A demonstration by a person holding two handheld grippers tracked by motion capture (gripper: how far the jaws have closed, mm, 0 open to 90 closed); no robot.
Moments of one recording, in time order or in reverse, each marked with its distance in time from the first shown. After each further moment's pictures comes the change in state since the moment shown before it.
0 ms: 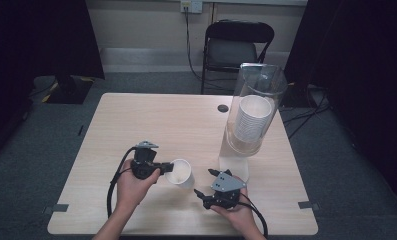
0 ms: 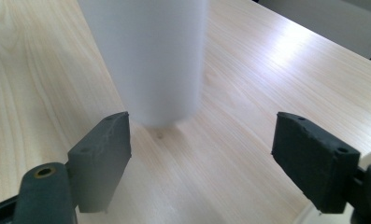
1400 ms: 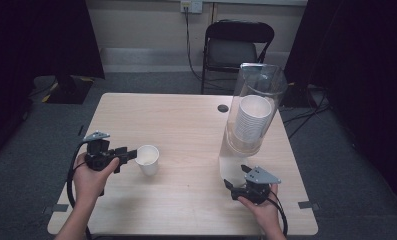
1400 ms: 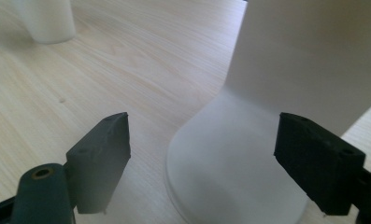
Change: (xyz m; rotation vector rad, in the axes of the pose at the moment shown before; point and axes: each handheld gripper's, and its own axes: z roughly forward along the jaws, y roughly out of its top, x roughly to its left) left arm 0.072 -0.015 -0.076 -0.226 0.116 -0.020; right arm -0.056 -0.037 -0.047 0.029 -0.180 0.207
